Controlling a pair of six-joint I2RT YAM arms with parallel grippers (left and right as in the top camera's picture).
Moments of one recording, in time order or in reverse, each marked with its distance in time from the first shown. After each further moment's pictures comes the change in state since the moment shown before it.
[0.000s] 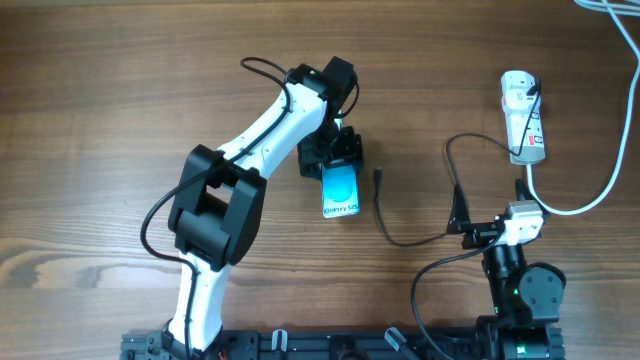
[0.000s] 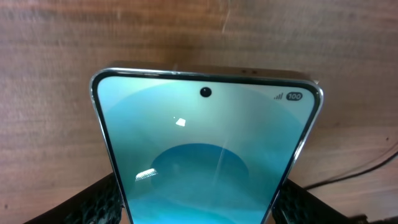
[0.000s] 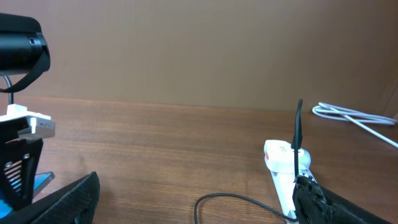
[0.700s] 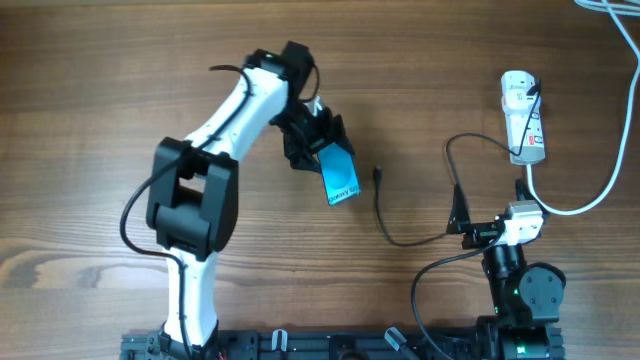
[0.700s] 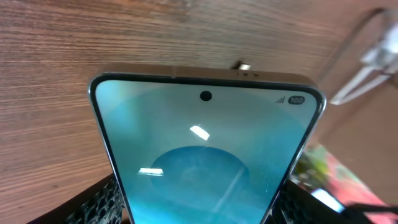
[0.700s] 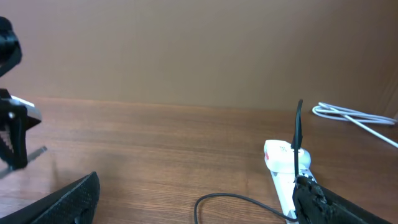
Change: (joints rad) left arm 0.170 -0.001 0.000 -0.018 0.369 0.037; right arm 0.000 0.000 0.000 0.000 0.000 0.000
